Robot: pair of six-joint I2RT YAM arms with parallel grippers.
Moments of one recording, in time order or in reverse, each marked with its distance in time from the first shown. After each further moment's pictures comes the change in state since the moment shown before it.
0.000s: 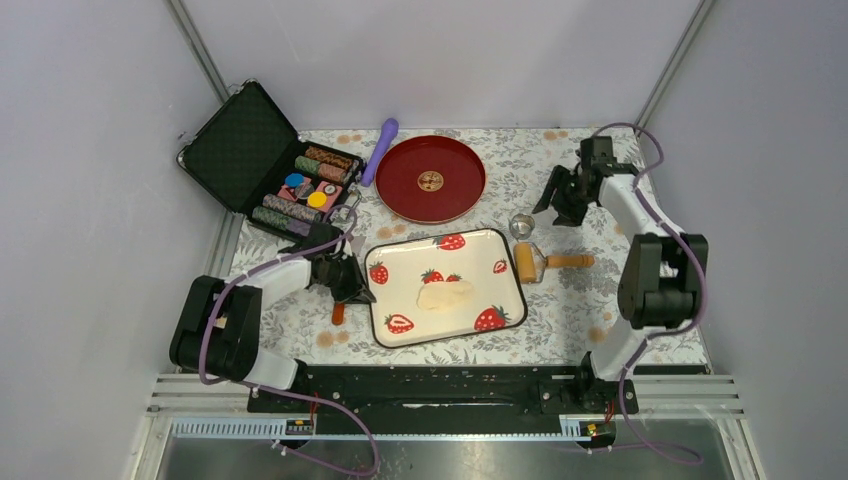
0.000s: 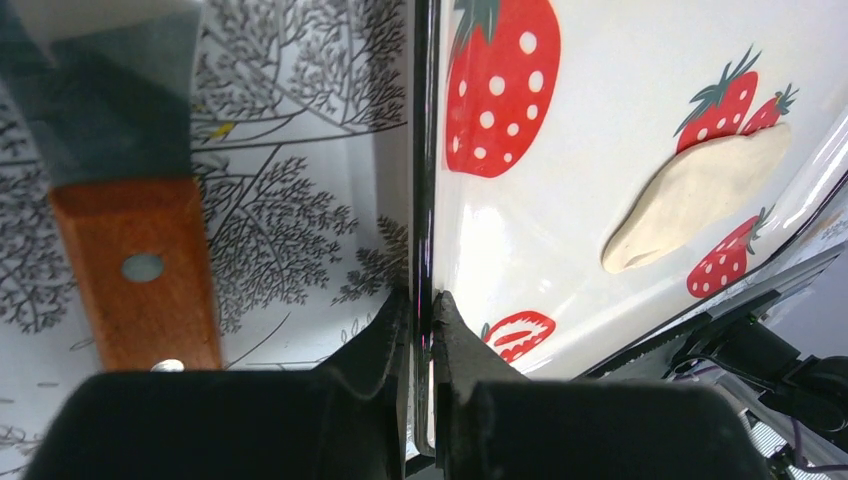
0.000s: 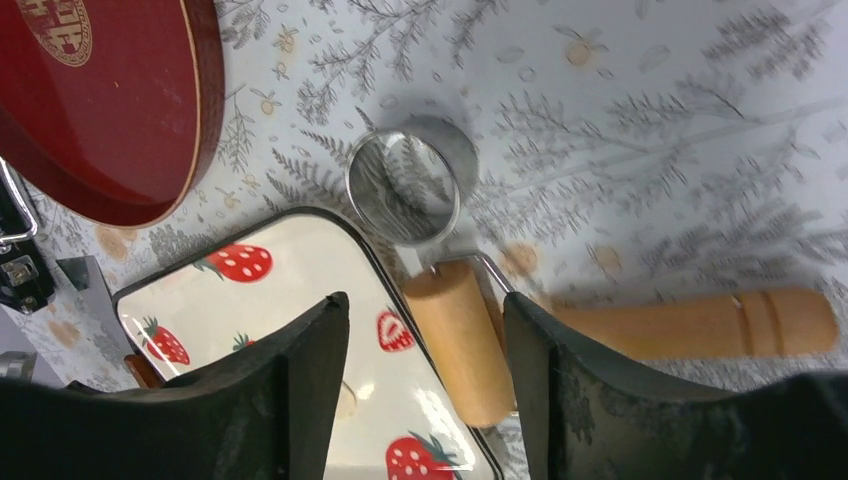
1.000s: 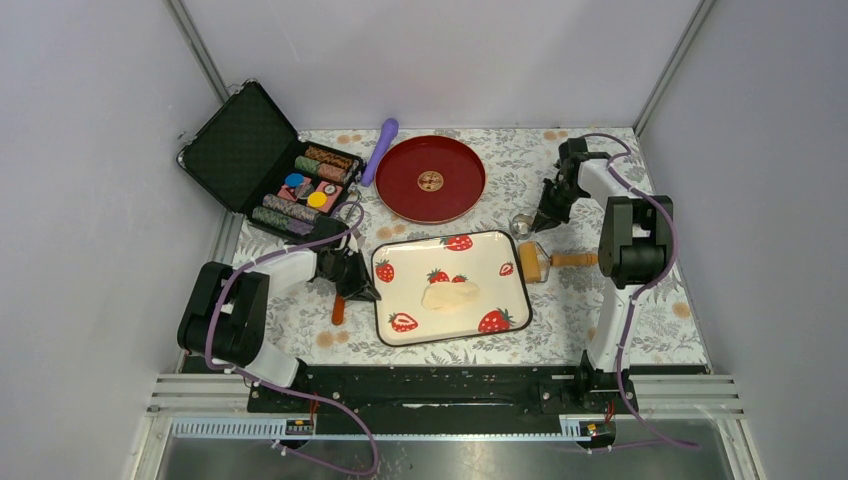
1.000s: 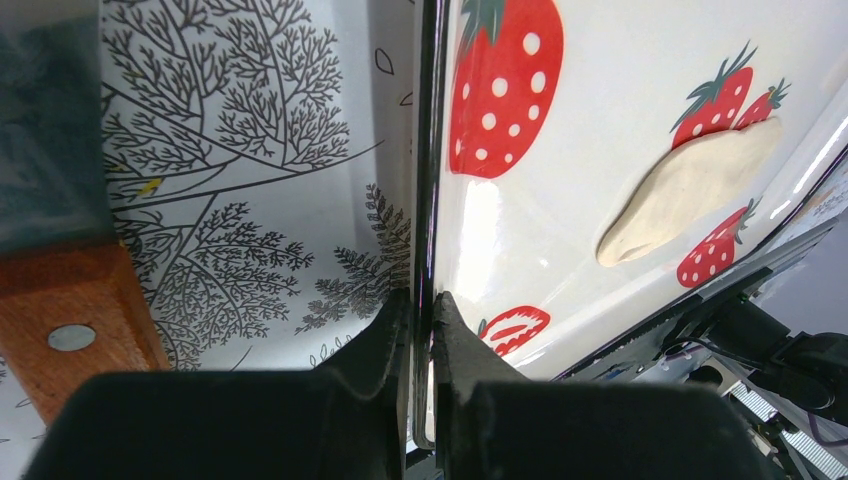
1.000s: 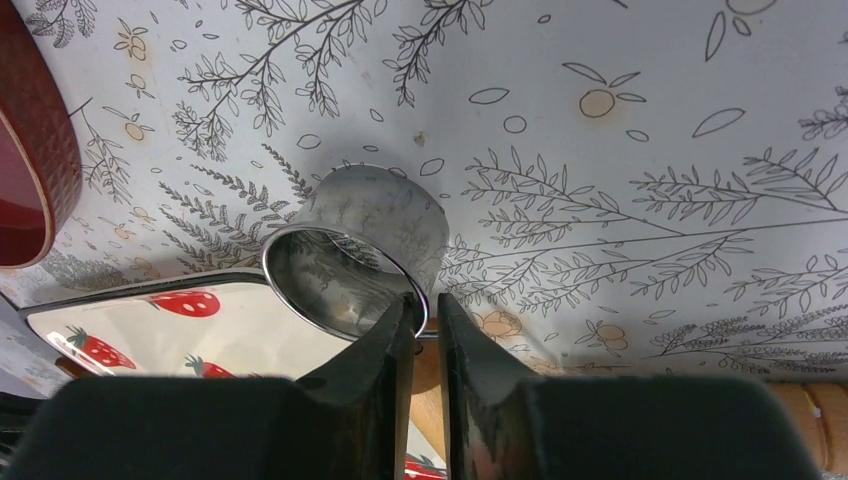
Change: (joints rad) left arm -0.020 0.098 0.076 -0.011 0.050 0.029; right arm 0.035 0.389 0.275 -0.181 -0.009 -0.064
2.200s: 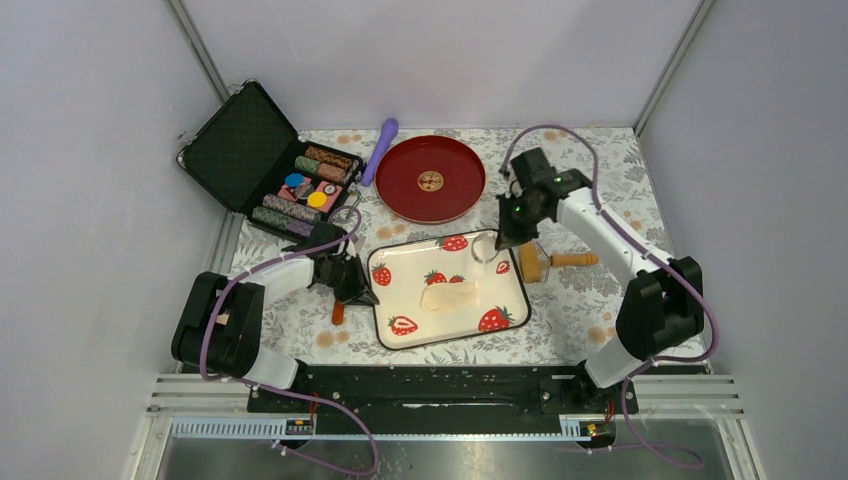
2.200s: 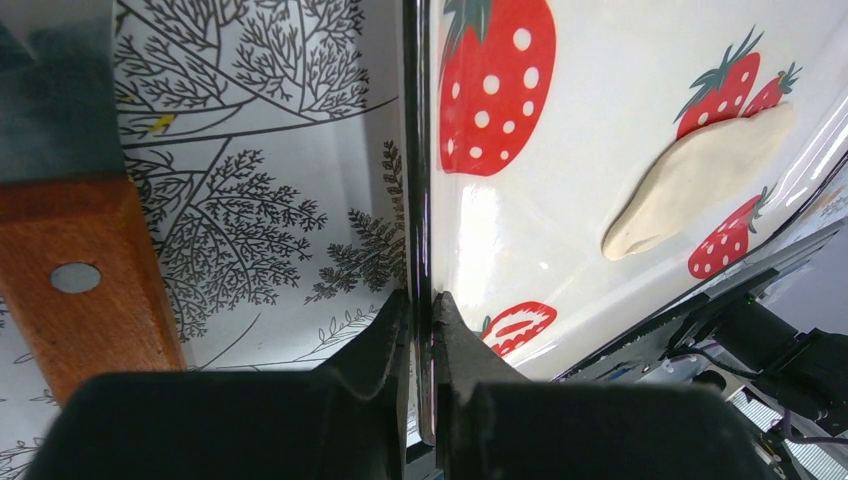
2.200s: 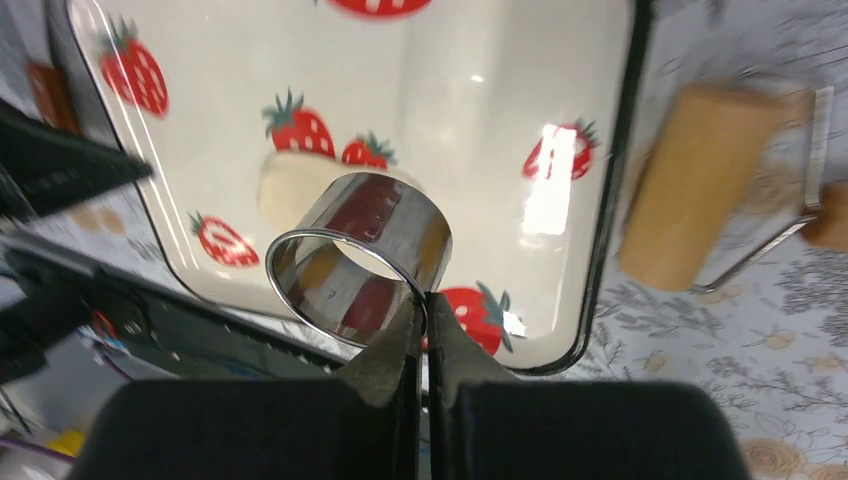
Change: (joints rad) left arm -0.005 -0.063 -0.049 -0.002 -0.015 -0.016; right arm 0.333 -0.479 -0.192 -0.067 0.011 -0.052
